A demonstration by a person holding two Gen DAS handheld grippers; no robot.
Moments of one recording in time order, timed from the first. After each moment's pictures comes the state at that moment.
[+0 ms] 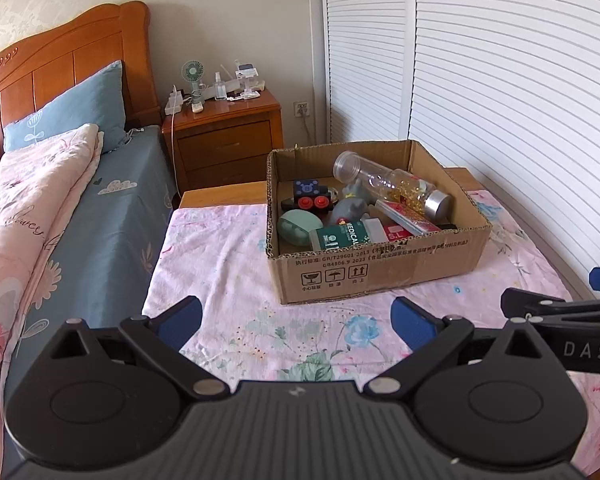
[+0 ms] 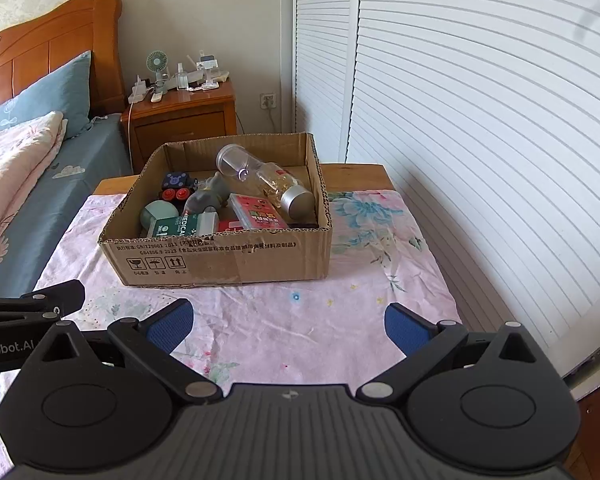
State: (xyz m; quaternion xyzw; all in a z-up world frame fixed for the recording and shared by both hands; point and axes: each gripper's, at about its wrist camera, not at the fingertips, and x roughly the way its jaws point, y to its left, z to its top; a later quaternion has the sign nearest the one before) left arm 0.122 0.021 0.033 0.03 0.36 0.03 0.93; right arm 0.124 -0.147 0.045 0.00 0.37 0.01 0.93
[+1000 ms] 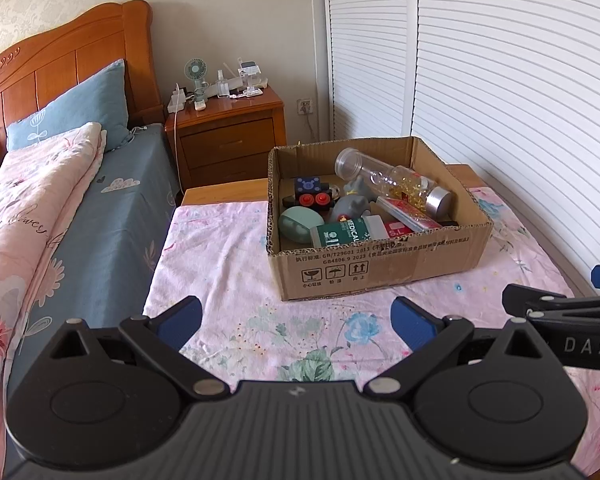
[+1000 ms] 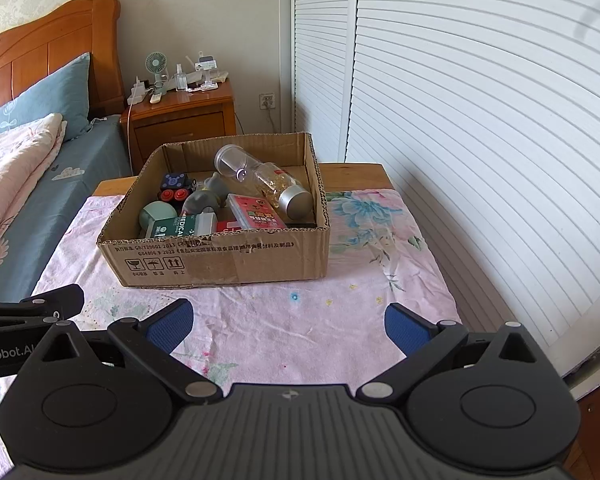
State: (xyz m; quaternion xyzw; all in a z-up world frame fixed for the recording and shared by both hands) left arm 0.120 0.018 0.033 0.03 0.36 0.03 0.93; right arm 0.124 -0.149 0.045 0.01 0.37 0.01 0.93
